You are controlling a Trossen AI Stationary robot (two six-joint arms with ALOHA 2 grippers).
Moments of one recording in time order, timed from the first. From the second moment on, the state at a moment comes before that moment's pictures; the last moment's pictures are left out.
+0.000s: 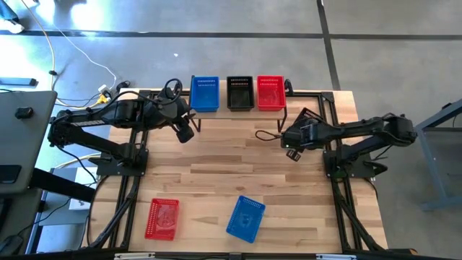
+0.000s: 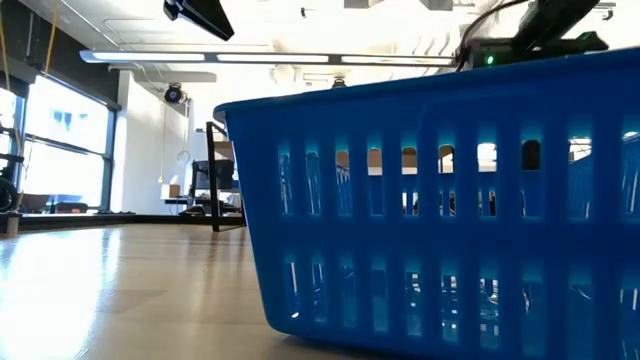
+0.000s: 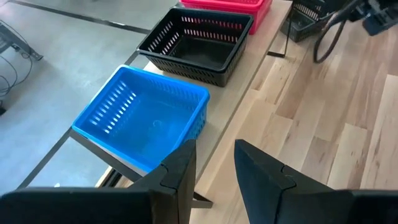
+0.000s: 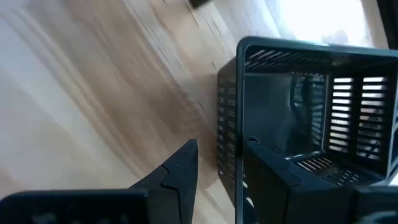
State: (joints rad) left arm 0.19 1.12 1.25 -0.87 -0.51 -0.12; right arm -0.13 1.29 0.67 -0.89 0.44 0.43
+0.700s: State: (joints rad) left arm 0.19 1.12 1.25 -0.87 -0.51 -0.14; right arm -0.12 1.42 0.71 -0.94 0.32 0.56
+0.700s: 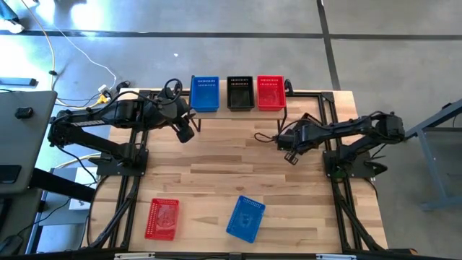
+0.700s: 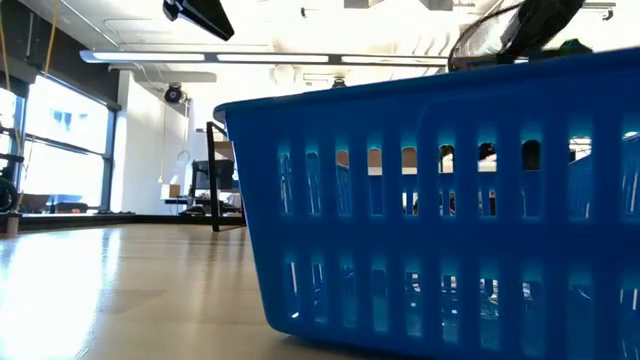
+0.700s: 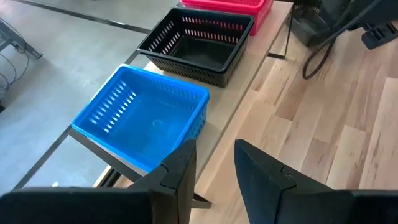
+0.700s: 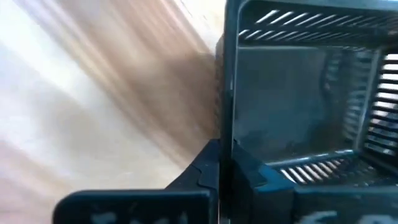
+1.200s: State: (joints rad) left arm 0.19 1.12 1.25 -0.87 -0.50 -0.23; right arm 0.14 1.42 0.97 -1.02 0.24 0.90
